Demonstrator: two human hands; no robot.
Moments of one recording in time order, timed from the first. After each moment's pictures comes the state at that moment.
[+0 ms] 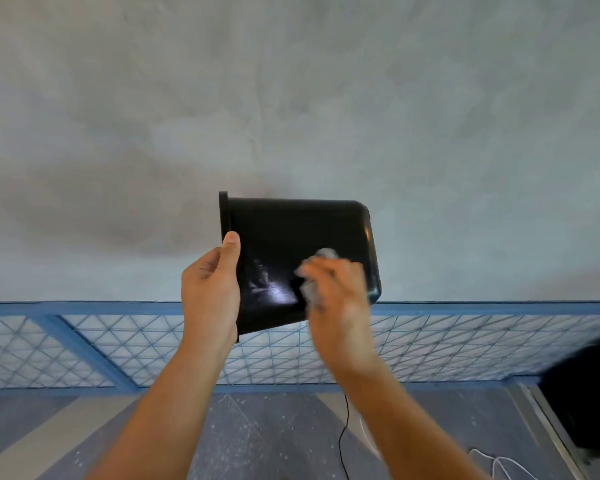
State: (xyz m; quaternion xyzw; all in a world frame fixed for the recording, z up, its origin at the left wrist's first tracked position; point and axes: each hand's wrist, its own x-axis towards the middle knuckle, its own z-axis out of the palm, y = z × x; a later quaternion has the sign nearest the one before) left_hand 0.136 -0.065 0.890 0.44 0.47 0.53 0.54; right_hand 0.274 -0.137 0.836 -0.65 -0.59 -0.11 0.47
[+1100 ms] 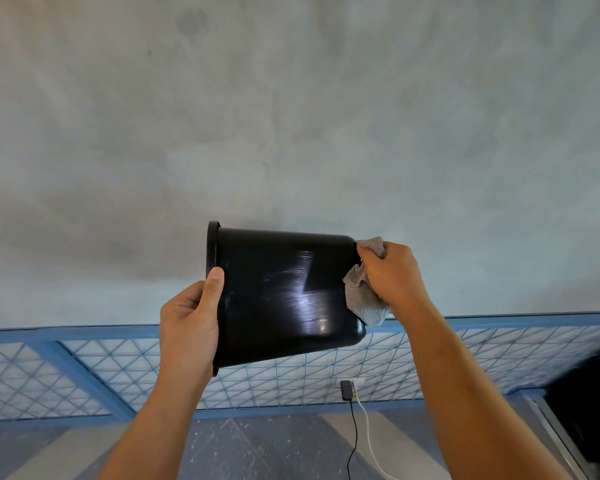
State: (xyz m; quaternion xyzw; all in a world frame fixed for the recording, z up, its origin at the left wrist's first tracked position) left_hand 0.079 -0.047 0.880 0.48 0.50 0.49 0.53; right_hand 0.344 -0.089 0.899 -0.79 -0.34 0.19 0.47
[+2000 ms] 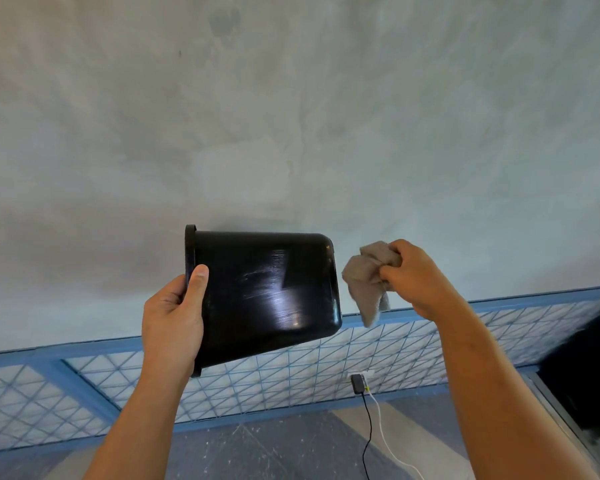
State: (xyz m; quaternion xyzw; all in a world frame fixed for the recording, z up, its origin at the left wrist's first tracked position) left_hand -0.002 0.010 0.870 0.55 0.51 0.46 0.47; right_hand 0.321 -0.089 0.879 -0.78 -0.38 0.23 0.44
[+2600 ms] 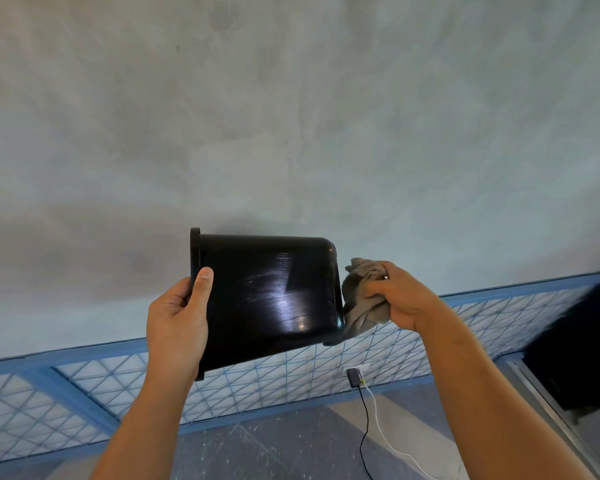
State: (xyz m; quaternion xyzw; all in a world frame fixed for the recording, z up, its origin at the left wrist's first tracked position) left_hand -0.009 0.018 0.859 0.56 0.49 0.45 0.49; right_hand 0.301 -0.084 0.843 -0.66 -0.24 0.45 0.56
